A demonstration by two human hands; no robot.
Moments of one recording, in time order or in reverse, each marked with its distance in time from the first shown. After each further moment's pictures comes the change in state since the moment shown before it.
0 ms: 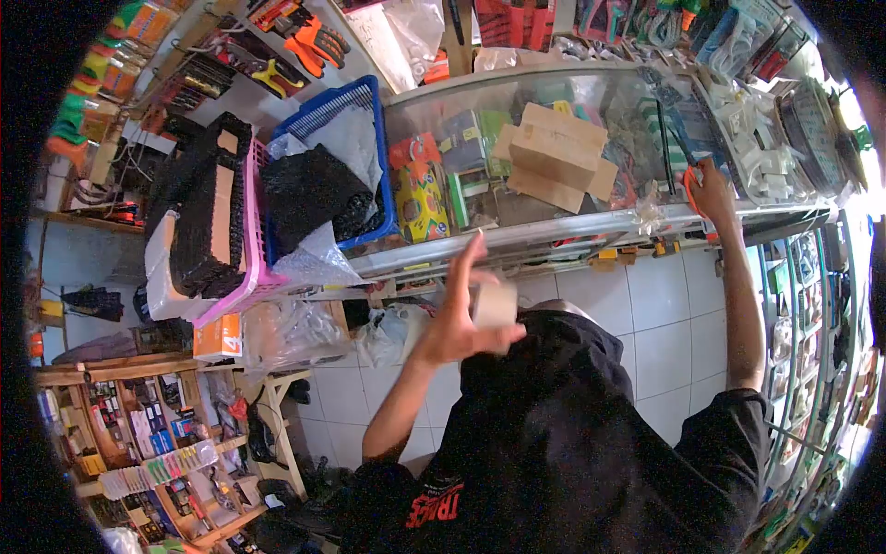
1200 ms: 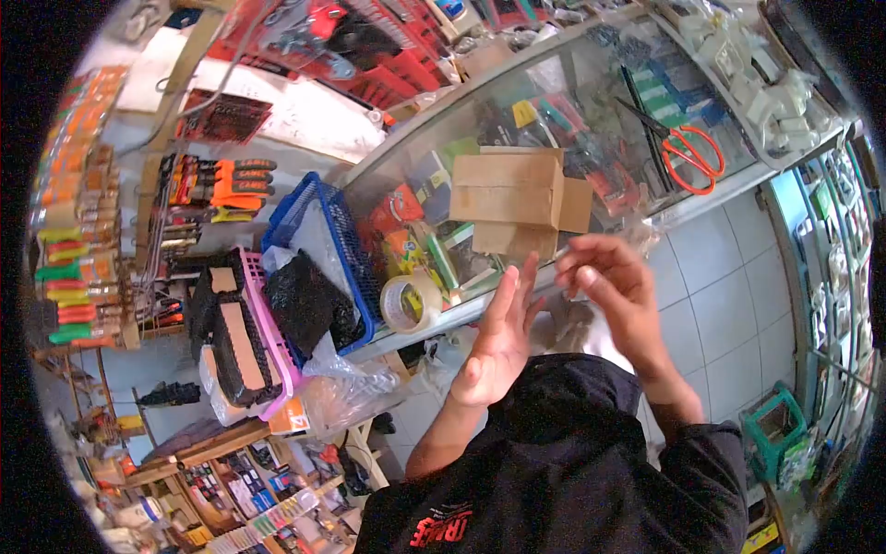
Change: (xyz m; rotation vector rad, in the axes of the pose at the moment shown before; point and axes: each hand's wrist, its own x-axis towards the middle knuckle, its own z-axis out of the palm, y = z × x) left_hand 0.105 0.038 0.068 -0.704 -0.222 -0.024; right_hand -0.130 -0.223 -0.035 1.938 -0.221 0.238
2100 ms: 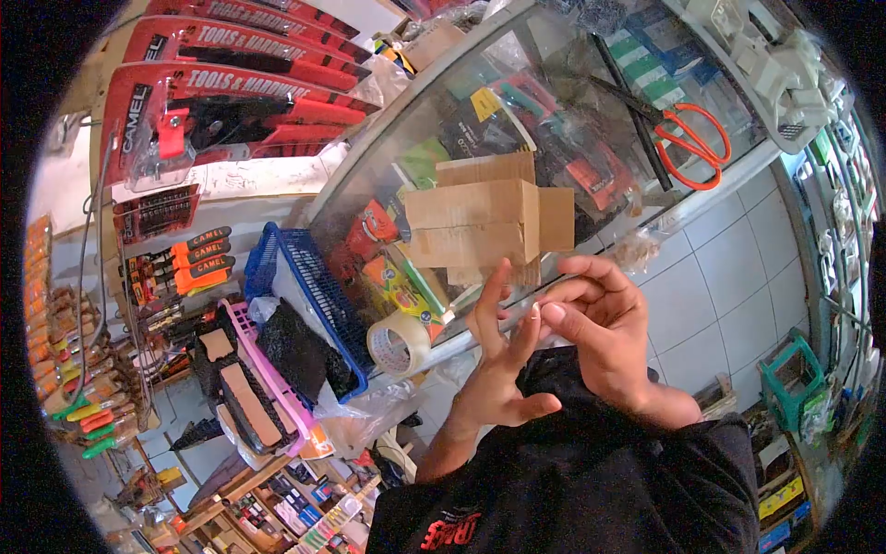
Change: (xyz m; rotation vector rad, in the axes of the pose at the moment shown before) left_hand 0.040 -0.006 -0.029 1.041 -0.182 0.103; right_hand 0.018 -0.001 0.017 0.346 0.238 0.065
